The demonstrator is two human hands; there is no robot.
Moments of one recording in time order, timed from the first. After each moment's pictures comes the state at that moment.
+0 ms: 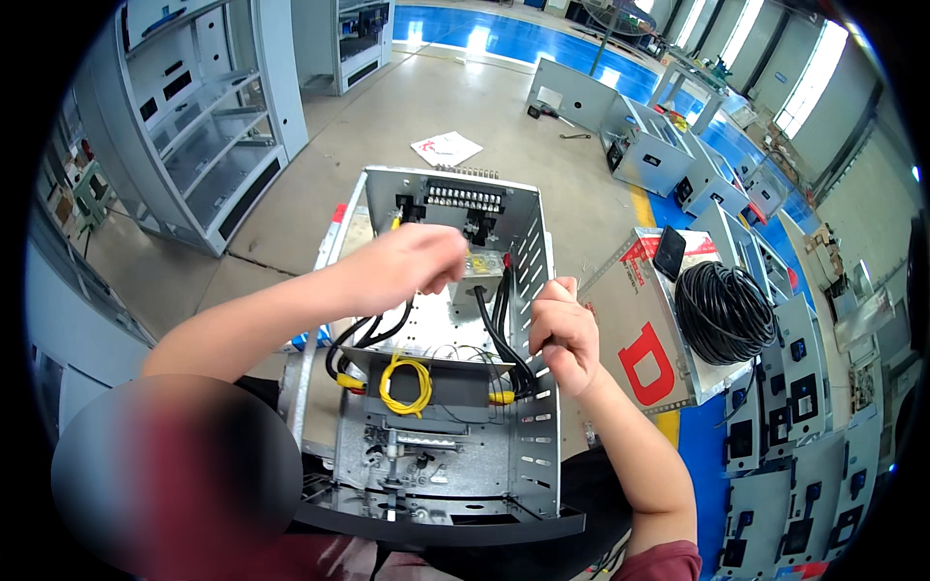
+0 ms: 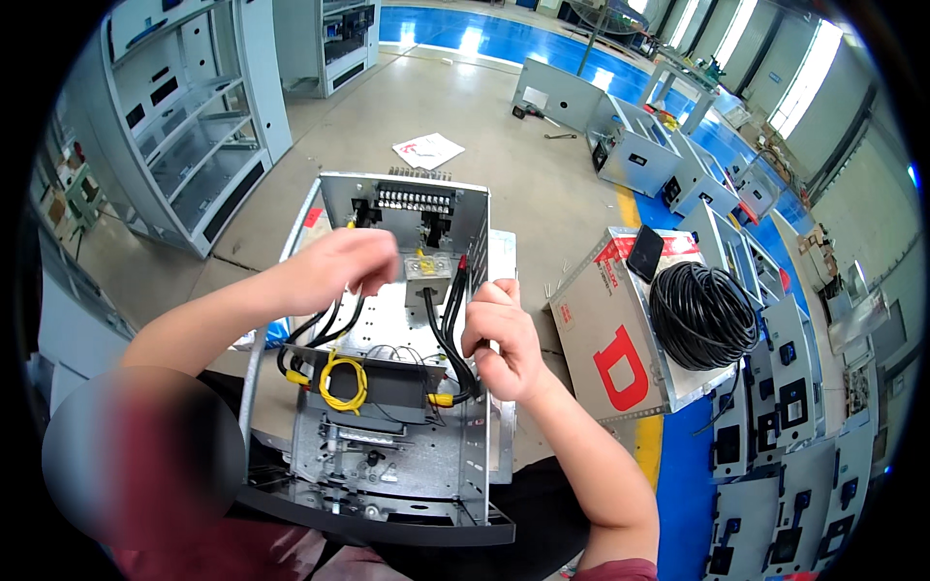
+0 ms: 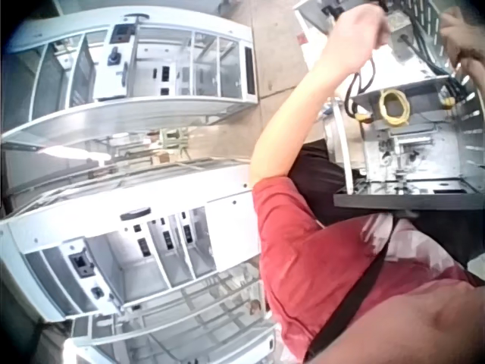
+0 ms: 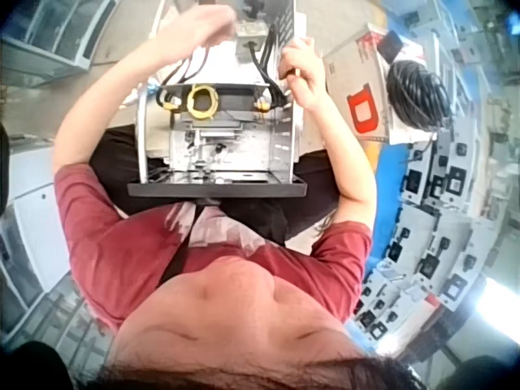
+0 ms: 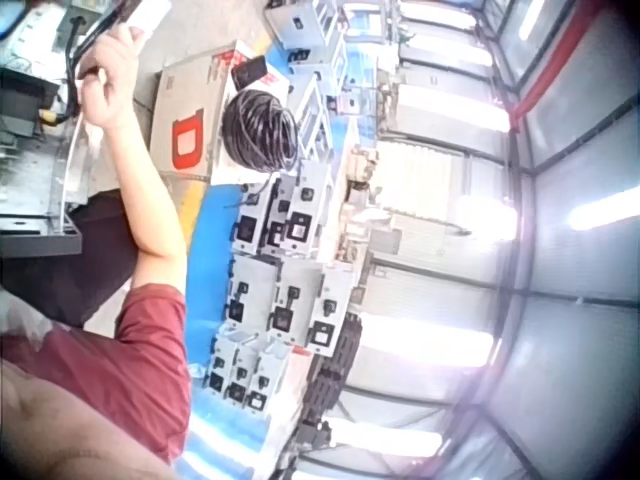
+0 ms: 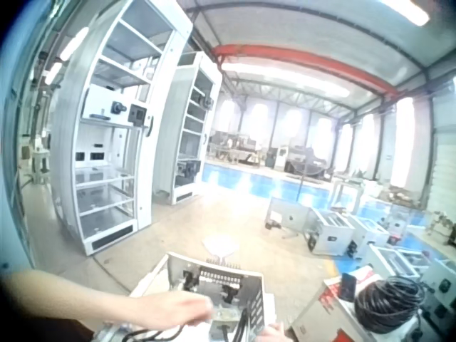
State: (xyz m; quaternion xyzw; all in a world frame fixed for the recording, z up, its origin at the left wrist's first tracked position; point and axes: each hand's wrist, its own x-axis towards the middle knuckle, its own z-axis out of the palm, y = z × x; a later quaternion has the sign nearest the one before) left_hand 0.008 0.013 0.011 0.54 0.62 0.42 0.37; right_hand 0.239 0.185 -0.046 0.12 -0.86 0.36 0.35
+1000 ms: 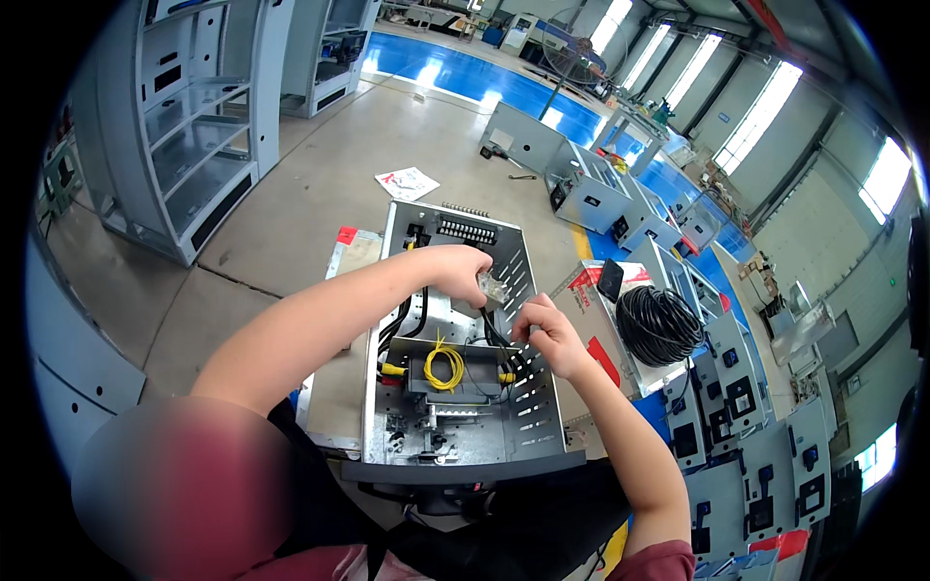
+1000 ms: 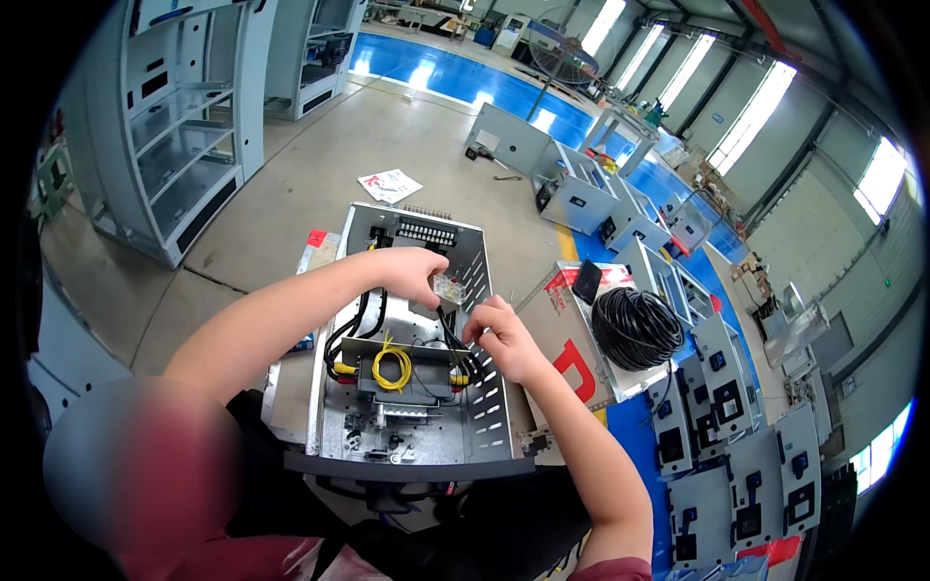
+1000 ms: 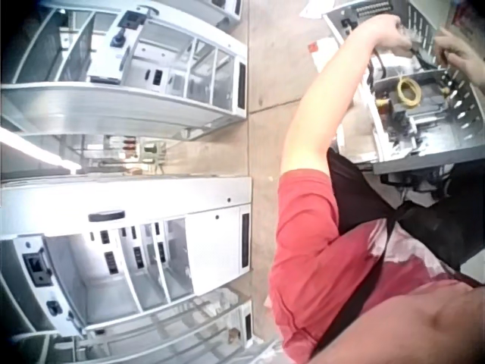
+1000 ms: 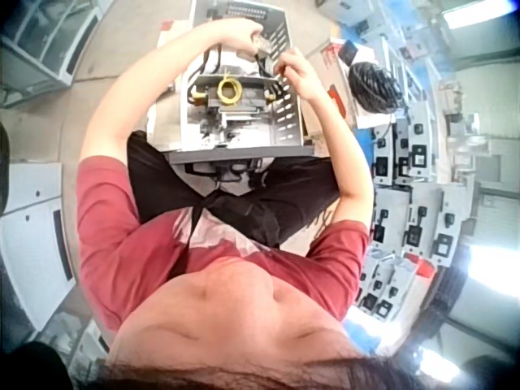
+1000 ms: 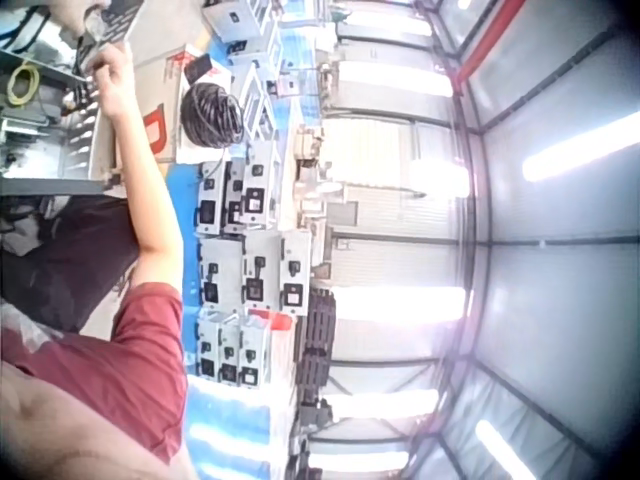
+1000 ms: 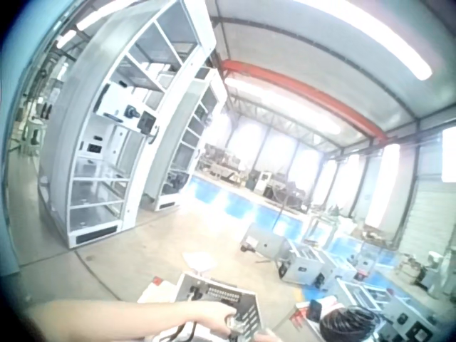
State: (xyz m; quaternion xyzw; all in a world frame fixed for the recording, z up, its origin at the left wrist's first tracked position) left_hand -0.009 0.075 -0.004 0.70 0.65 0.18 0.23; right_hand 0.253 0.148 0.000 -0.10 -0.92 0.35 0.14
